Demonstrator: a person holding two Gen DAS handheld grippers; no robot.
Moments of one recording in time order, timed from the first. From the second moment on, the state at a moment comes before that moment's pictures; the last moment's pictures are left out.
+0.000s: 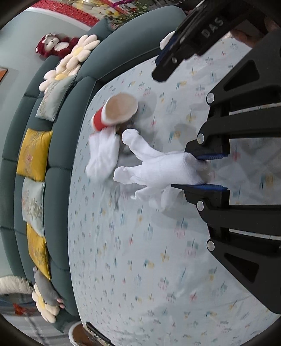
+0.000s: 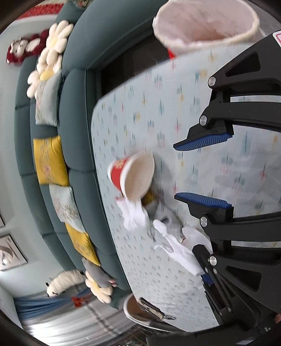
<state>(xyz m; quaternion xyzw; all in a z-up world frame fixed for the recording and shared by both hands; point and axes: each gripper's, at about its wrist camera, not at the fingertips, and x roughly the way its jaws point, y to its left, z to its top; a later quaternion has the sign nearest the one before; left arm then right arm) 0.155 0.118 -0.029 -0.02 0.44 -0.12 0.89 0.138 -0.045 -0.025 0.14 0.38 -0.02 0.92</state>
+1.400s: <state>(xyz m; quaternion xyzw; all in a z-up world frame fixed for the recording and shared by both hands) 0.138 0.099 -0.013 -0.02 0.41 -0.14 0.90 0.124 -0.035 -0.001 0.13 0.35 -0.01 0.93</state>
